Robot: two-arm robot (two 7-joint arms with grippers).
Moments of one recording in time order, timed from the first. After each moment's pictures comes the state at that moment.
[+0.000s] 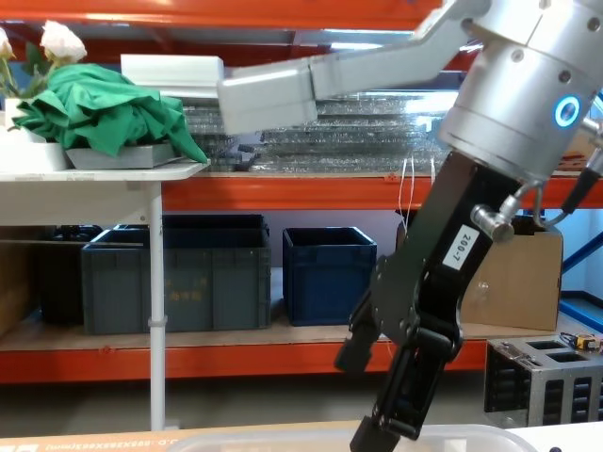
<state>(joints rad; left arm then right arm) -1.36 0.09 -0.04 -1.47 1.48 -0.06 -1.41 1.30 0.55 -1.38 -1.53 -0.35 -0.64 1.10</state>
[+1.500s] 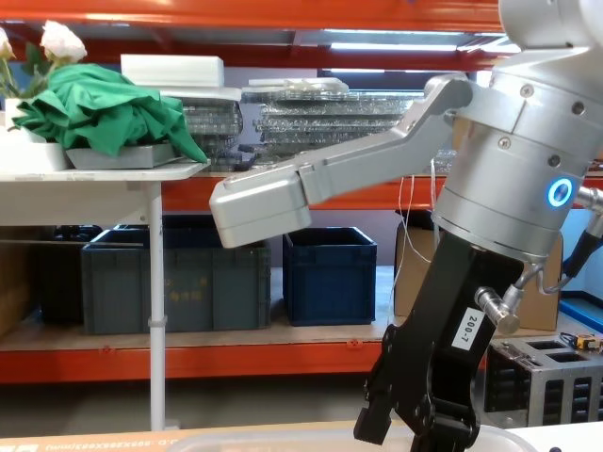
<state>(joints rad) -1.36 0.09 -0.04 -1.47 1.48 -0.06 -1.41 1.28 0.52 -1.46 -1.52 -0.42 -0.61 1.11</state>
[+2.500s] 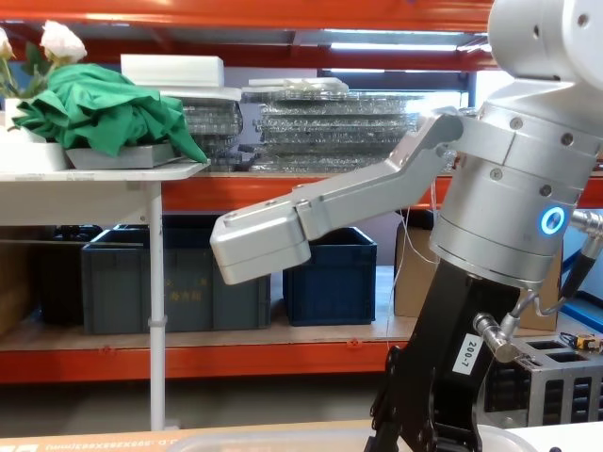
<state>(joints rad) -1.36 0.09 -0.04 -1.47 1.48 -0.06 -1.41 1.28 0.50 -1.49 -1.49 -0.45 -0.61 1.11</state>
